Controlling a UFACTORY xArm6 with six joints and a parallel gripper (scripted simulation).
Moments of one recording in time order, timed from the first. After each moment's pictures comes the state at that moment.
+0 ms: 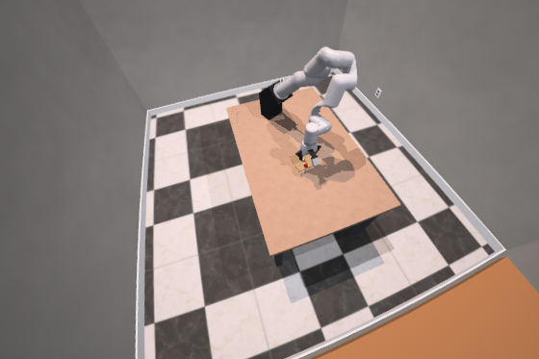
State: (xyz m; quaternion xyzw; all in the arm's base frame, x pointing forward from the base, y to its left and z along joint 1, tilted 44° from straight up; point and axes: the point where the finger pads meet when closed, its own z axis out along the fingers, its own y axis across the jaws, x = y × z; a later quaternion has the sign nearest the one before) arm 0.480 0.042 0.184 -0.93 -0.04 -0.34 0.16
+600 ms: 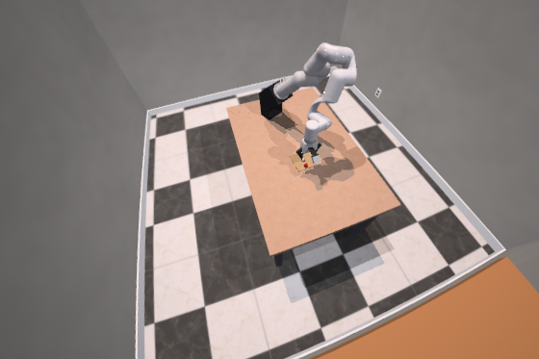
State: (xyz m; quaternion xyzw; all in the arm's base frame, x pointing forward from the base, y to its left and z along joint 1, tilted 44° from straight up) arm 0.468 0.035 0.198 -0.92 -0.04 -0.34 0.16
